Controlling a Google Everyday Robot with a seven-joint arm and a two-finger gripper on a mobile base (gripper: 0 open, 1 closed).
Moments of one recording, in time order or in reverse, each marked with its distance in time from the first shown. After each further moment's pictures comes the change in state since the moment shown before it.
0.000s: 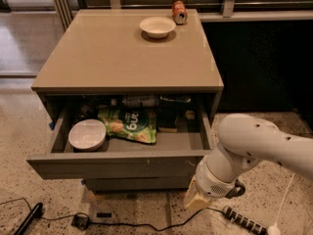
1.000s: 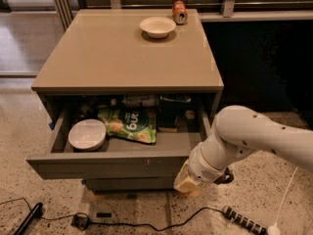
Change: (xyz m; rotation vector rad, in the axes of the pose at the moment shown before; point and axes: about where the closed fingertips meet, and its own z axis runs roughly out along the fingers) arm -0.032 -0.042 -0.005 0.079 -0.111 0.022
